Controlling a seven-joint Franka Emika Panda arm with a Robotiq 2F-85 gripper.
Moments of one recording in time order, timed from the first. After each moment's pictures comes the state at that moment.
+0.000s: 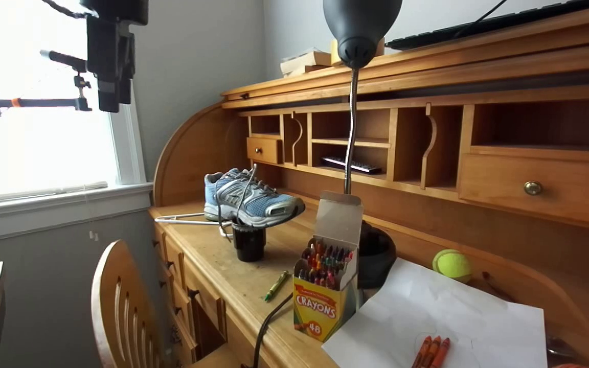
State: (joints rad) arm -0.20 -0.69 -0.23 -2.65 0.02 1.83 -0.03
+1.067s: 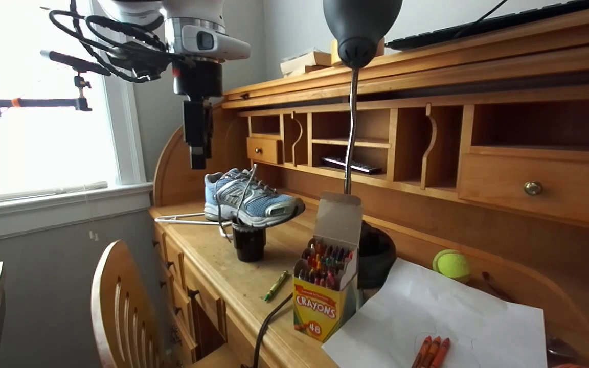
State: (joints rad) arm -0.18 -0.28 -0.10 -2.59 0.04 2.29 0.22
